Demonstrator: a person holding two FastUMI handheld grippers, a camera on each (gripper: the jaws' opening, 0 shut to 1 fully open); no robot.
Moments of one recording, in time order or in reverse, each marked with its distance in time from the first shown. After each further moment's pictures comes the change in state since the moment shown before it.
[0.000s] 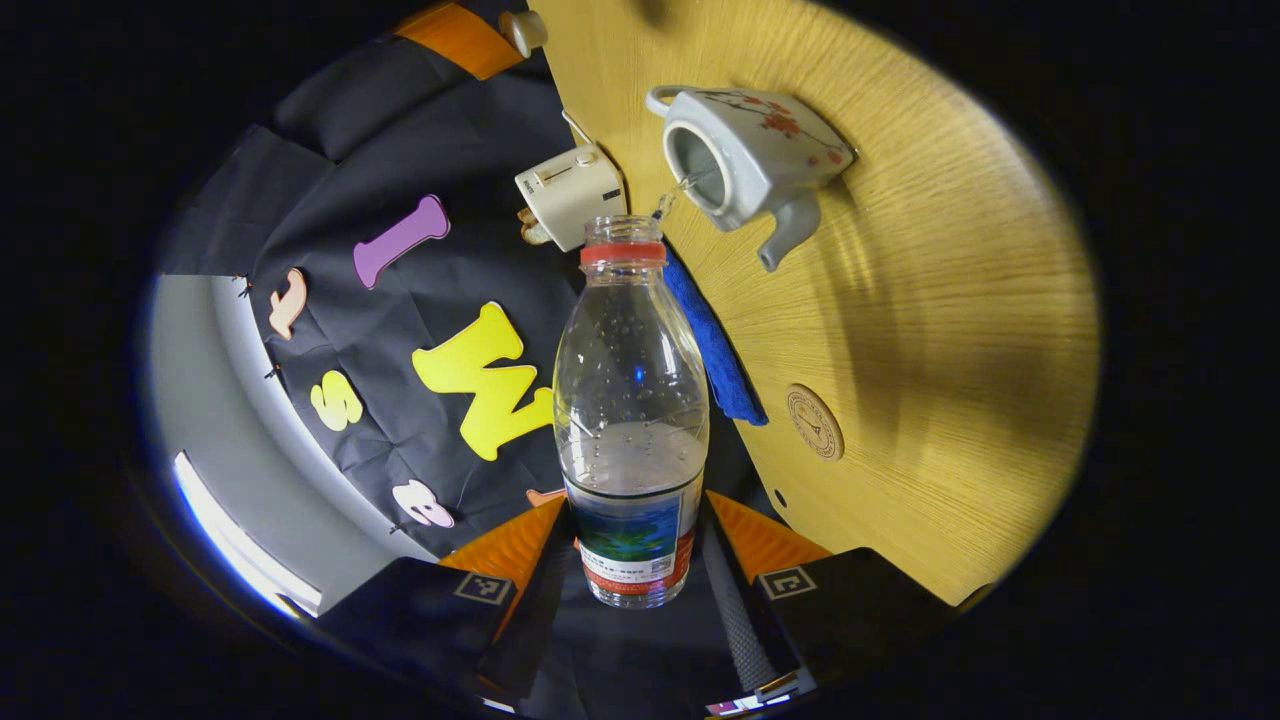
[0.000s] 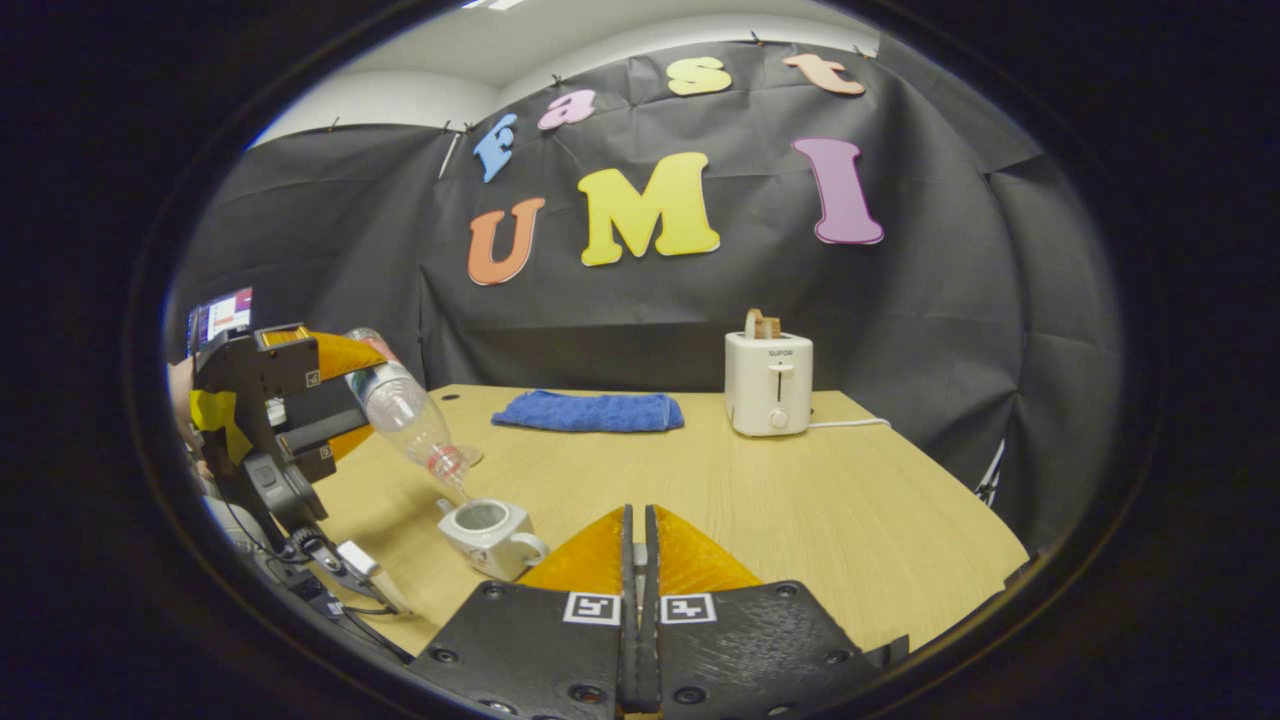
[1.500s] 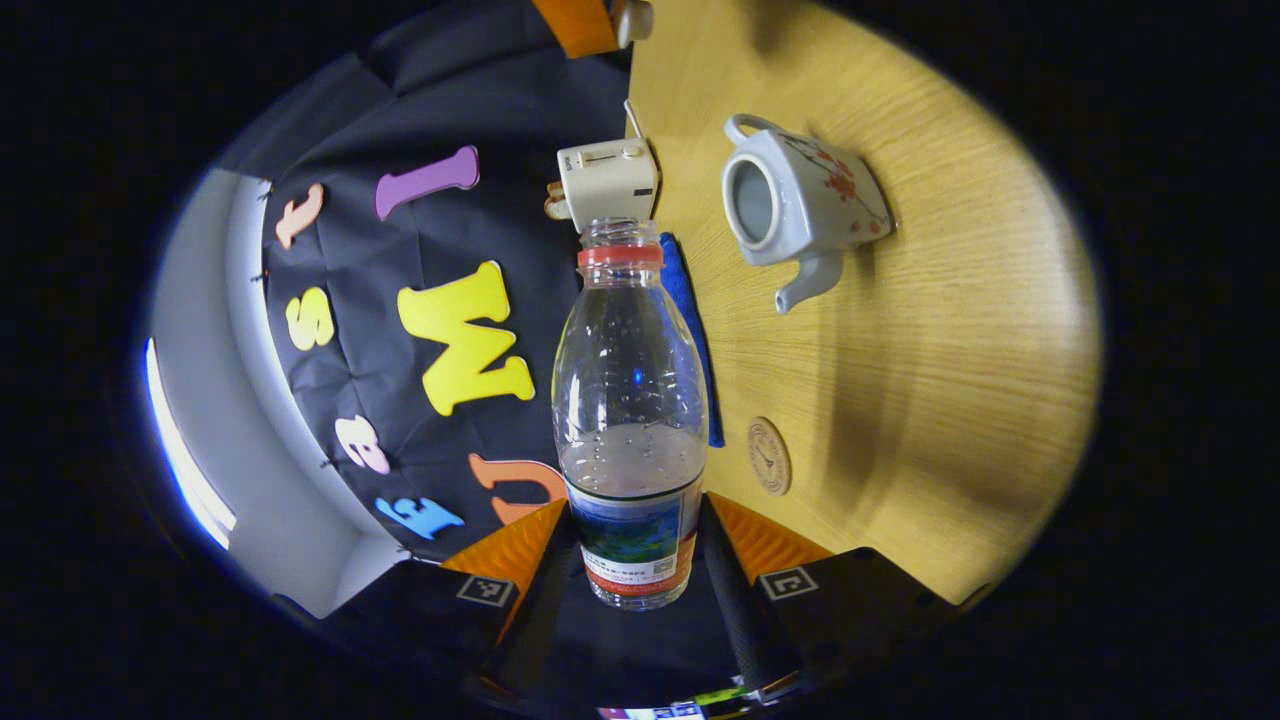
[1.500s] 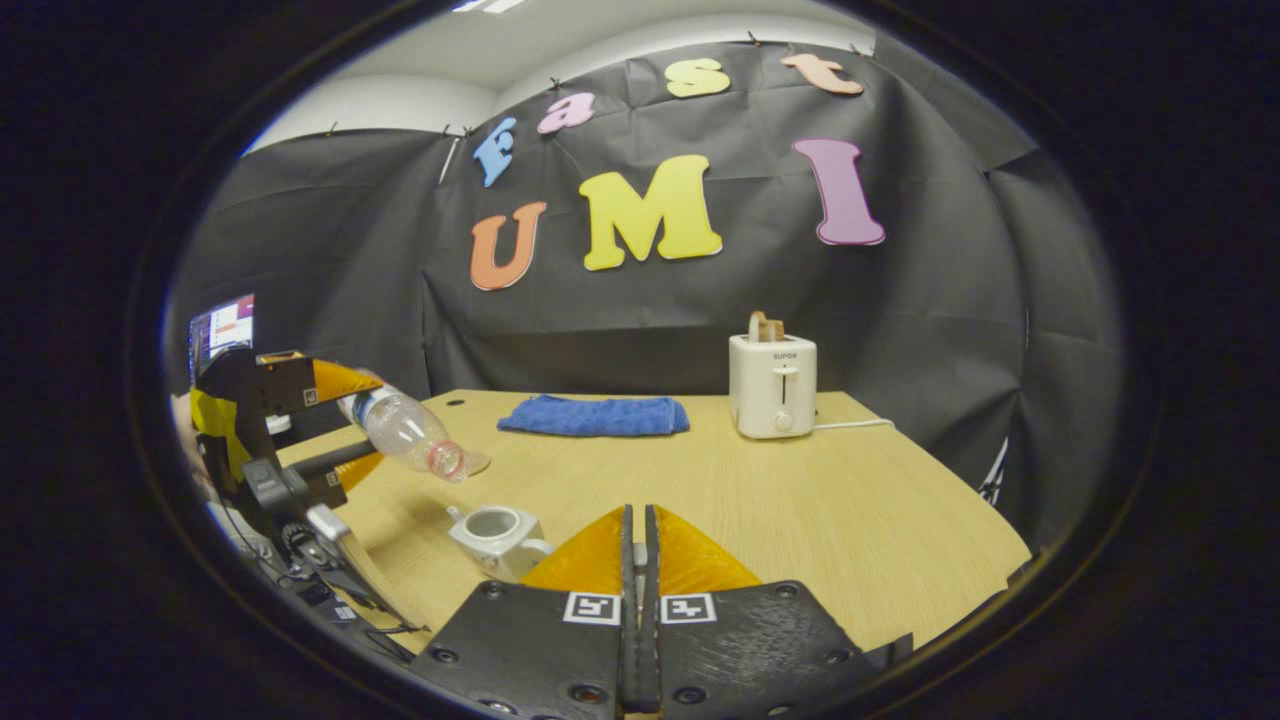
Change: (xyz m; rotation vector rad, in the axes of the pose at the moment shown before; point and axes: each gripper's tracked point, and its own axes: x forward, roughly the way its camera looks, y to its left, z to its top) left arm -0.002 -0.047 0.002 -0.409 0.001 -0.129; right arm -0.005 0.009 0.012 0.010 -0.018 0.014
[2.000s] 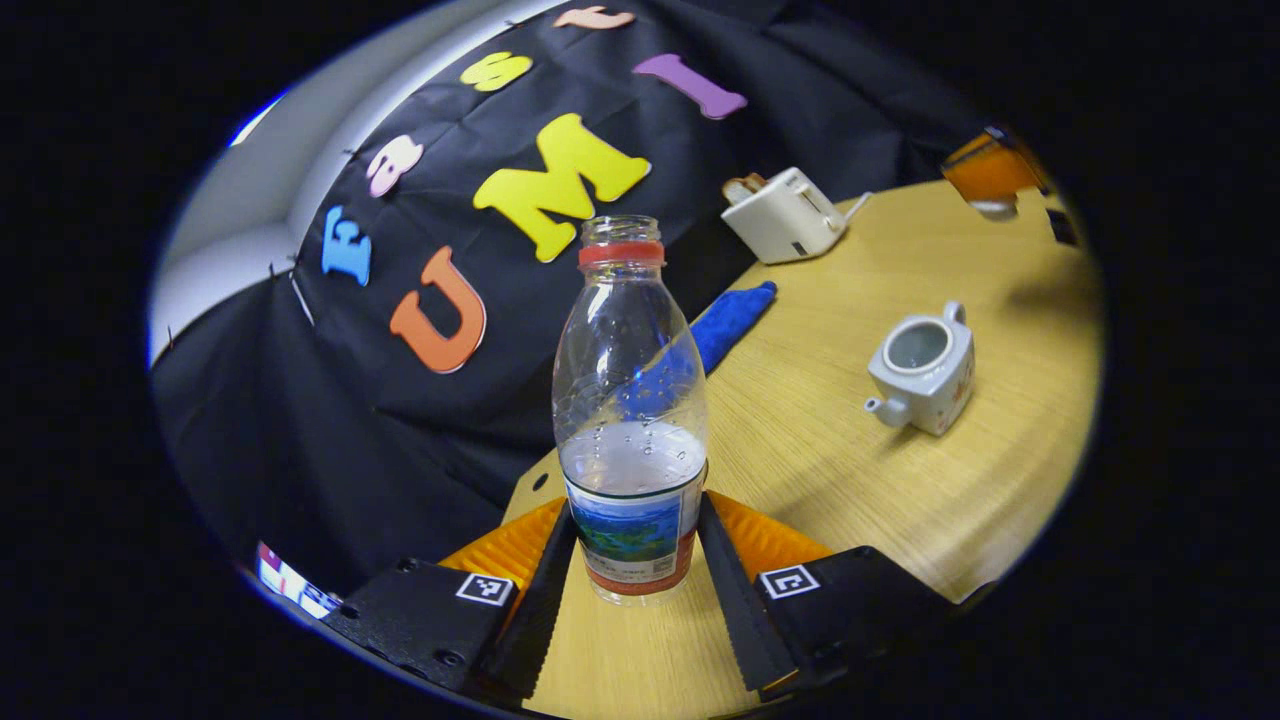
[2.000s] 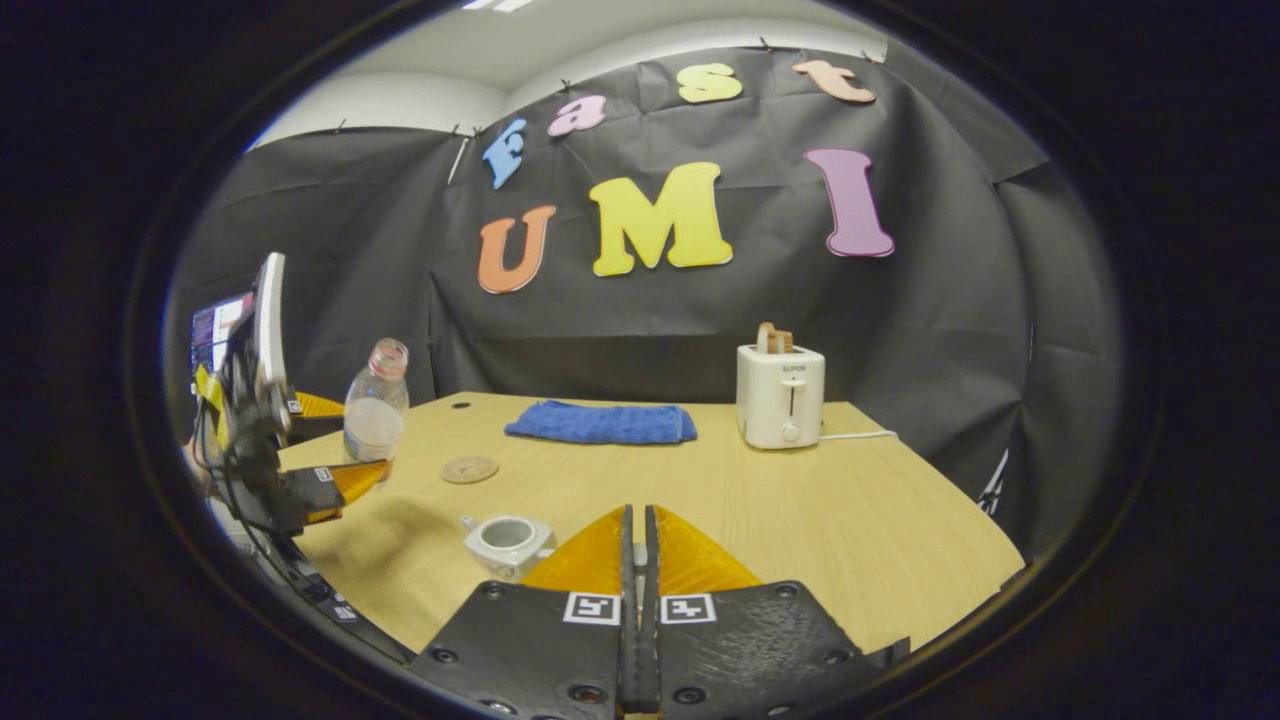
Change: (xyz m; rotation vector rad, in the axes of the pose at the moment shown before) left arm -0.014 -0.015 -0.023 -1.012 0.020 -0.132; right arm 0.001 0.014 0.007 -0.024 -0.001 0.012
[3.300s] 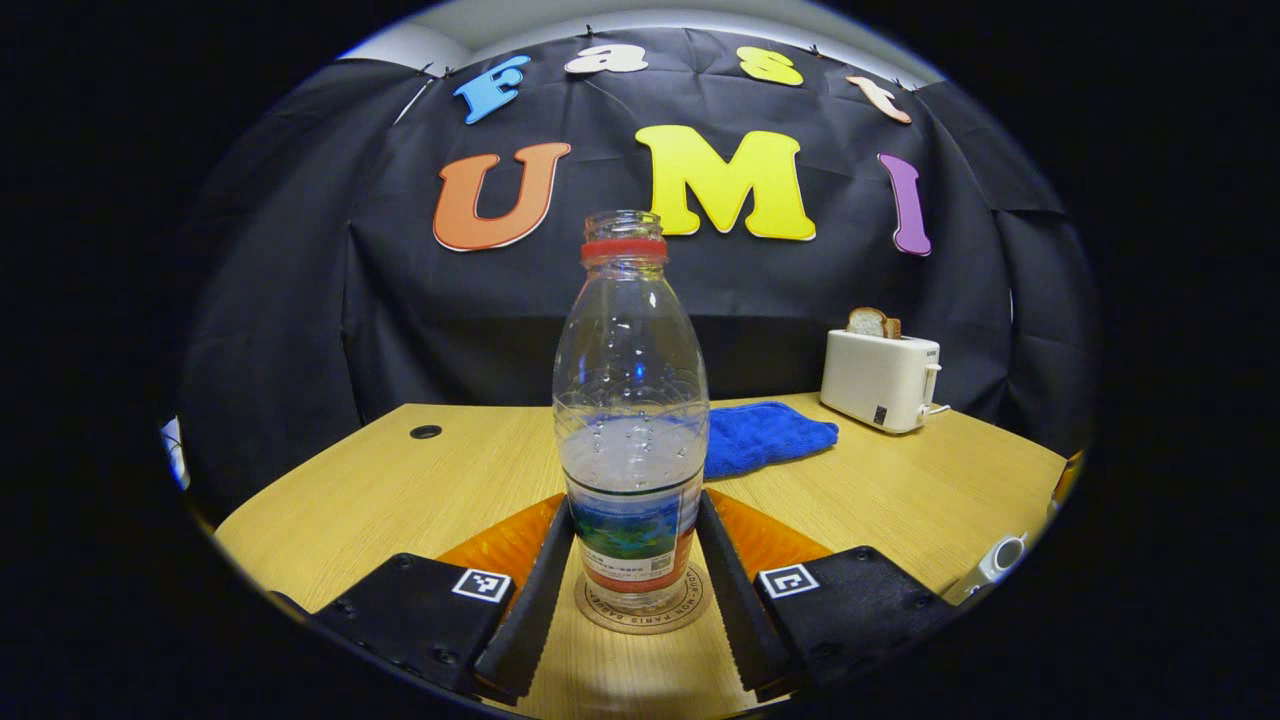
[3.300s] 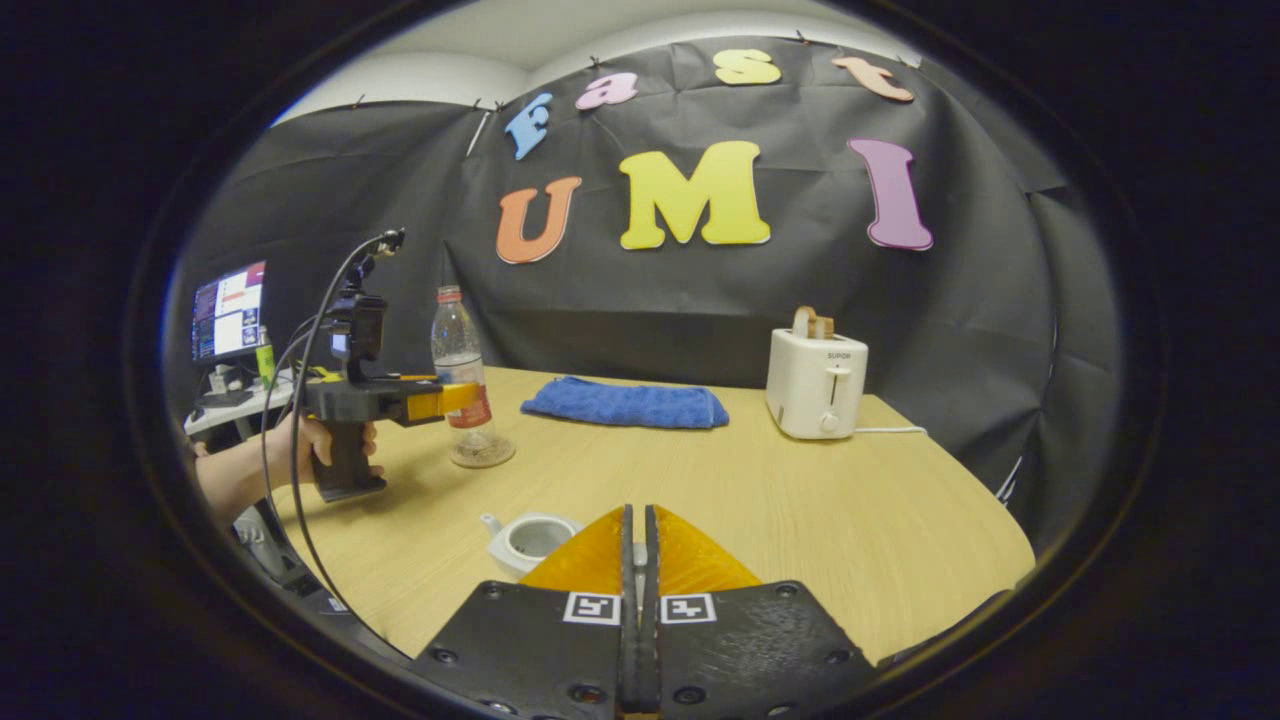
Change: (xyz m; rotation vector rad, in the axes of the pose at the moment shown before) left arm 0.154 0.029 0.016 -0.602 -0.115 -0.146; right arm 0.036 0.038 -0.017 -0.051 0.070 0.017
